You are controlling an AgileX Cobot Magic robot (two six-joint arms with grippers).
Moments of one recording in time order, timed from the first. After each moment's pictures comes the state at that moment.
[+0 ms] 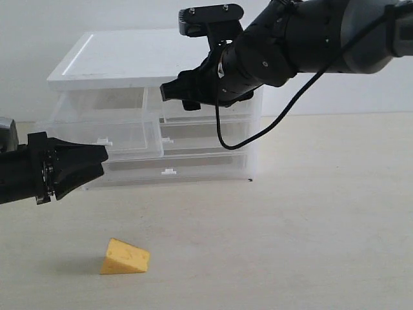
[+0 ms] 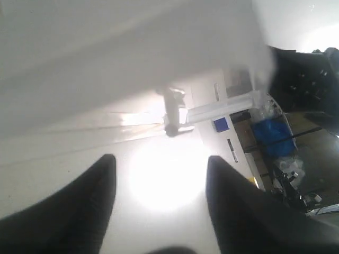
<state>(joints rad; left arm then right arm) 0.14 1.87 -0.70 1.29 -1.23 -1.55 0.65 1.88 -1.52 -0.44 0.39 0.57</state>
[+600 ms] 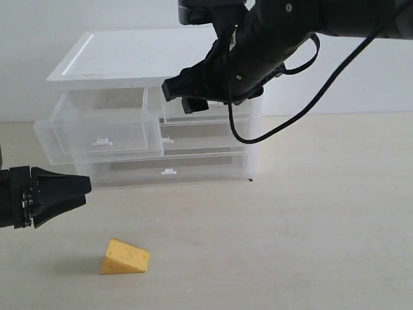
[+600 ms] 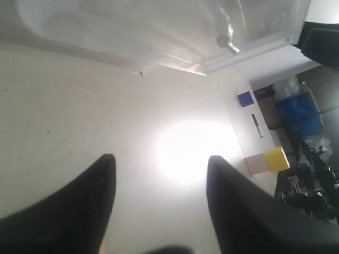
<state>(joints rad) 0.24 1.87 -0.62 1.43 -1.22 -1.44 0.65 1.77 -1.51 -0.07 0.60 0.18</state>
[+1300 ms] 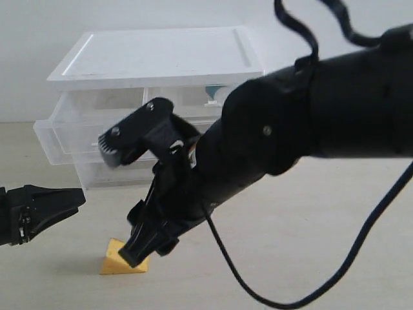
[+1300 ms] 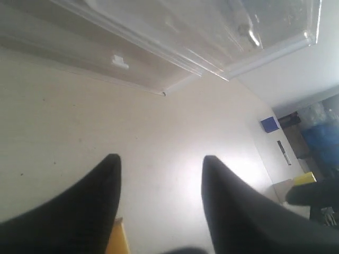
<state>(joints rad) 0.25 1.87 -0.48 1.24 -1.22 -1.19 0.92 1.67 -1.14 0.14 0.46 -0.26</state>
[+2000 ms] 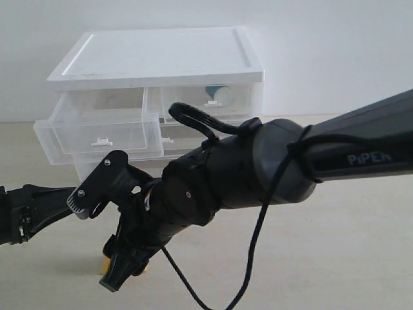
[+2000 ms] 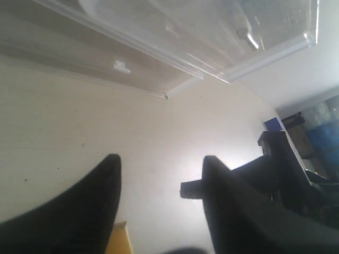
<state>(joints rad) 0.25 1.87 -0.48 1.23 -1.22 -1.16 0.95 1.97 -1.25 0.14 0.25 -0.42</state>
